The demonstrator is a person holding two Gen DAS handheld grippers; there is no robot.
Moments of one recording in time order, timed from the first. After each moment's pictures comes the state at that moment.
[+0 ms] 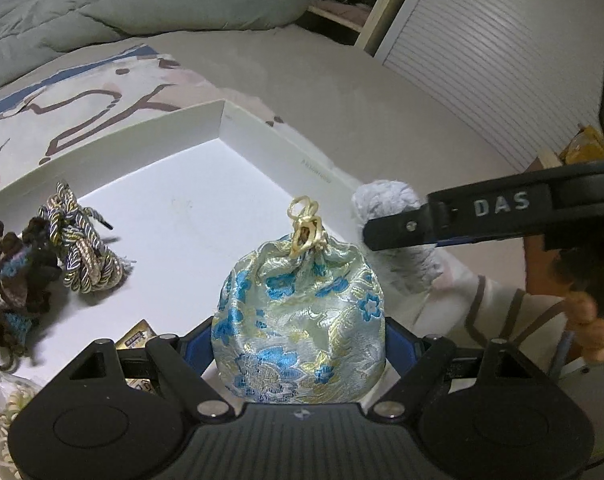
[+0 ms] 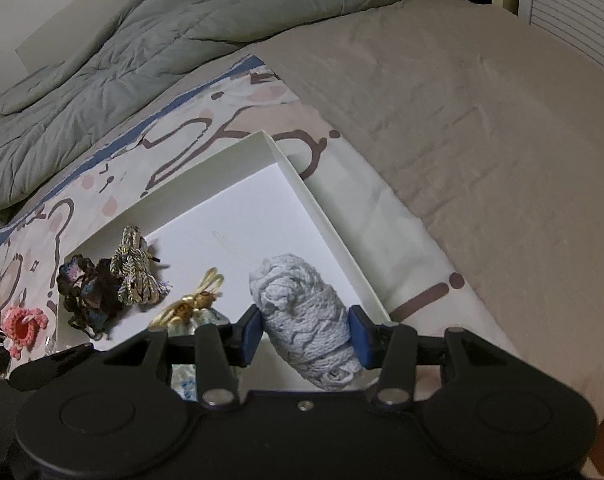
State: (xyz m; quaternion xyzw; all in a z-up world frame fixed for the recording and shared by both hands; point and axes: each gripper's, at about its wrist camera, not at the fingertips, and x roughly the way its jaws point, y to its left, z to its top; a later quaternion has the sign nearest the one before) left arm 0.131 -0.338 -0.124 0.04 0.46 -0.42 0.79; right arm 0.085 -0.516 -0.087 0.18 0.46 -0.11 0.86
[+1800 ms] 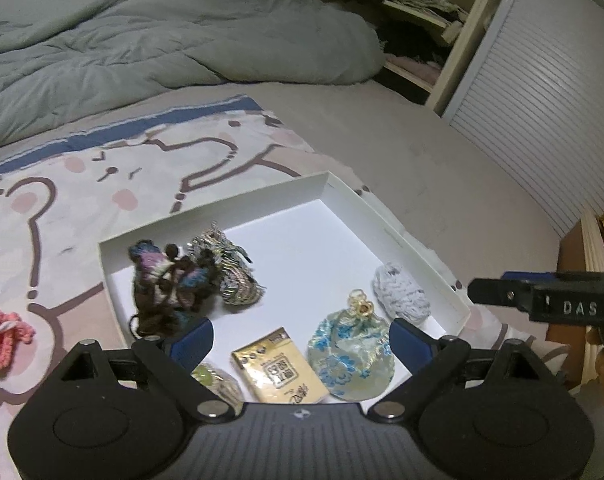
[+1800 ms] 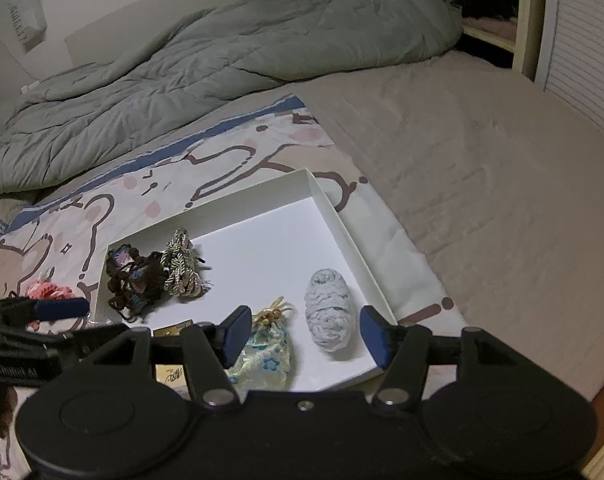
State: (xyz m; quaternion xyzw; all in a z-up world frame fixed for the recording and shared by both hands) left arm 0.129 -0.245 -0.044 0.01 0.43 -0.31 0.85; right arm 0.044 -0.481 -0.034 0.11 0.41 -0.08 0.90
